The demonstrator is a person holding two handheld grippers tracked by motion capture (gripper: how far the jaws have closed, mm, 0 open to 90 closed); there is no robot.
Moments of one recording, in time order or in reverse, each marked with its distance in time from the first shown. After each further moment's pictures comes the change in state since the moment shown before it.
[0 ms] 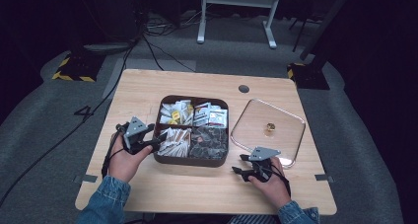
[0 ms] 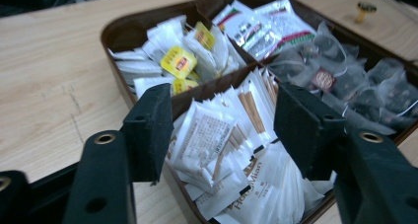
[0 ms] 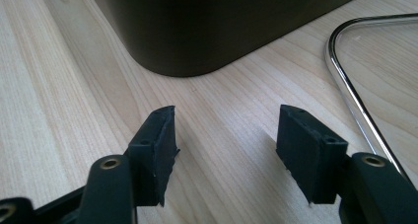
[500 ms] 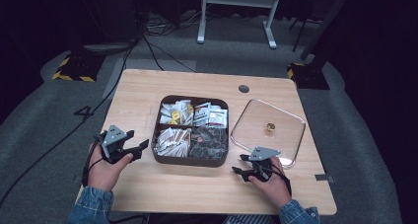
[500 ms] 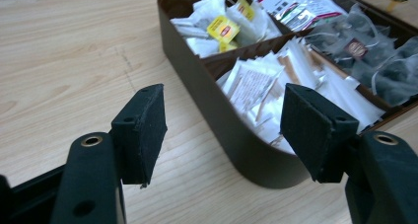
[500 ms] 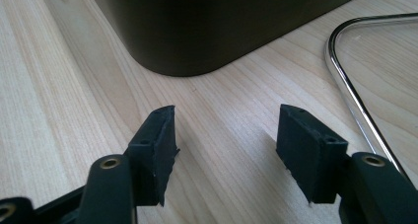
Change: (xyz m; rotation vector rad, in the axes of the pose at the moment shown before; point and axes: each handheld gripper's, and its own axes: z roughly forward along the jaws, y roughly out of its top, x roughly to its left) left arm 0.022 -0.026 -0.044 -0.014 0.063 -0.060; right arm 0.000 0.000 0.000 0.001 0.000 0.000
